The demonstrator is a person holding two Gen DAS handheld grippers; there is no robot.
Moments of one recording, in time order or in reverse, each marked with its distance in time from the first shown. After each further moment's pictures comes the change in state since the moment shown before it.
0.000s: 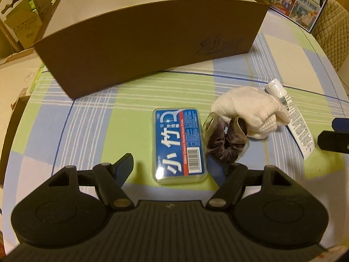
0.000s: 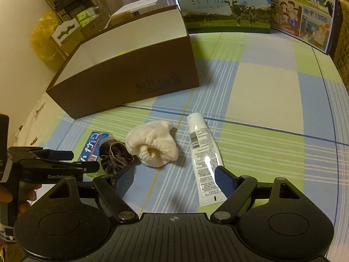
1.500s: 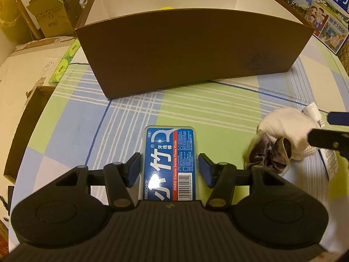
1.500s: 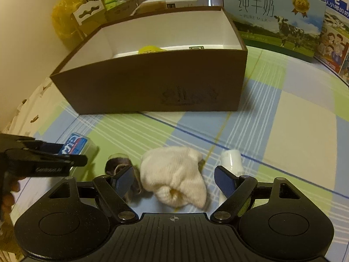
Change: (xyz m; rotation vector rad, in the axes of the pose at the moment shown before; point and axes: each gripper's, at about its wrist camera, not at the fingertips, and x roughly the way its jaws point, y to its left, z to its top) left arm 0.010 0.055 0.006 -0.113 -0.023 0.060; right arm 0.070 0.039 0.038 -0.199 0.011 0.019
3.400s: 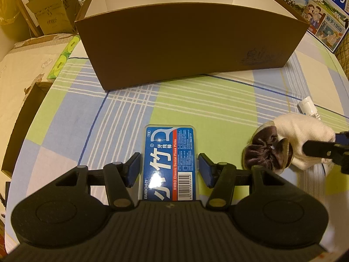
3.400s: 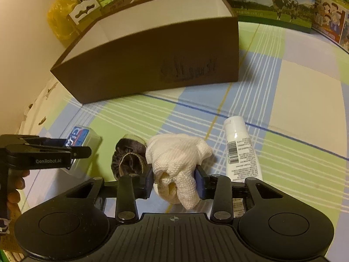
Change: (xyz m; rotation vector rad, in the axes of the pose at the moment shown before) left arm -0.002 -0.003 -0.008 -0.006 0.006 -0.012; right arm -0.014 -0.009 -0.026 0.086 0.039 0.069
